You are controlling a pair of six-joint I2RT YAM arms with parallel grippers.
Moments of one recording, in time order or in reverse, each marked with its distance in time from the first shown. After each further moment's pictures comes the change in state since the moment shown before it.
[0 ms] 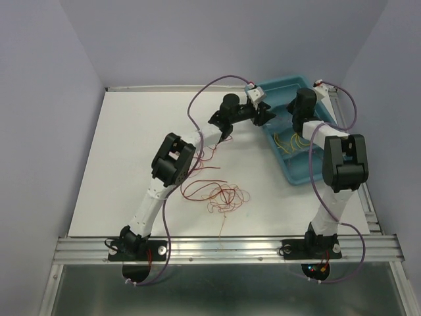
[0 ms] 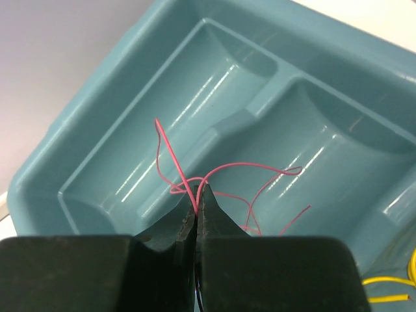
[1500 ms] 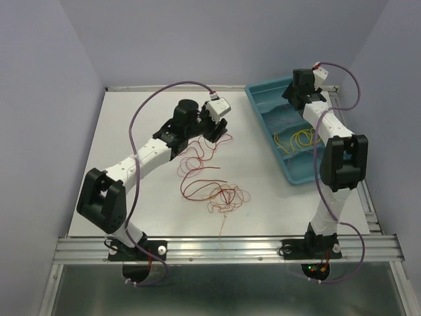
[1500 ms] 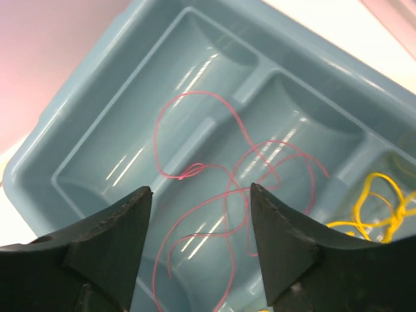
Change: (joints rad) left arm 0.084 -0.914 -0.744 -0.573 -0.240 0.322; right arm 0.045 0.010 0.364 -0.602 0.121 0.003
